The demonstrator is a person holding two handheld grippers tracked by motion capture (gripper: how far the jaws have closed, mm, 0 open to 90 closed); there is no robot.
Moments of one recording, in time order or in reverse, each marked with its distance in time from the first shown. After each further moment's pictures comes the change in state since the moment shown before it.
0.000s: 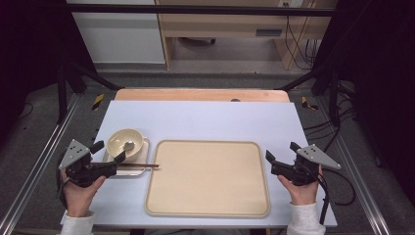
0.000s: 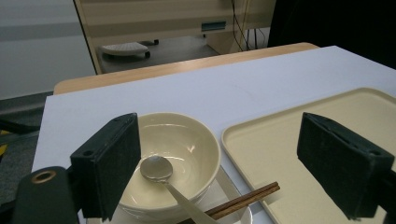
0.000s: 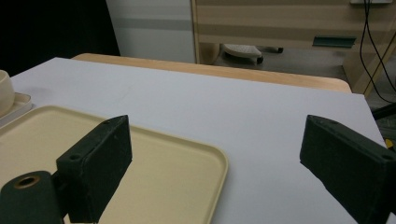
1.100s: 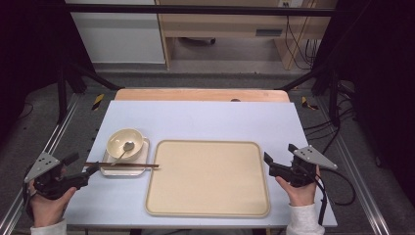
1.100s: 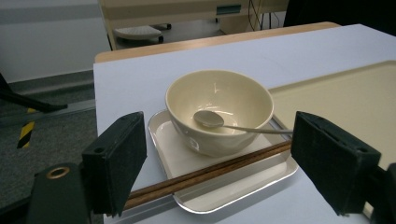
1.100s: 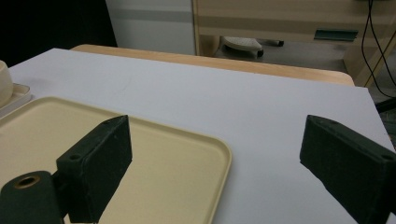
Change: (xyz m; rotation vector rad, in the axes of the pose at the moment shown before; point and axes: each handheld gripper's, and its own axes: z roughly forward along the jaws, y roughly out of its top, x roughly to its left) left arm 0.052 -0.033 -0.040 0.079 0.041 -0.002; right arm 0.006 -0.002 0.001 0.030 -0.003 -0.009
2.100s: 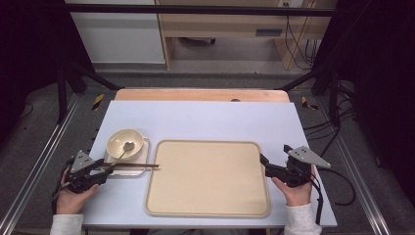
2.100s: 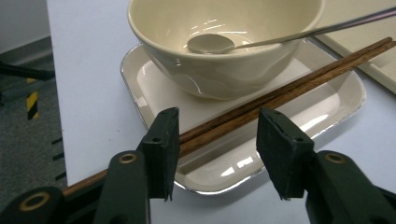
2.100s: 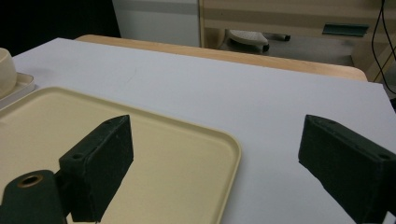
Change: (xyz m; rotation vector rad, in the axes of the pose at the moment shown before) left arm -0.002 -0.030 0.062 0.241 0.008 0.159; right arm 0.006 -0.003 0.007 0.027 0.018 -0.016
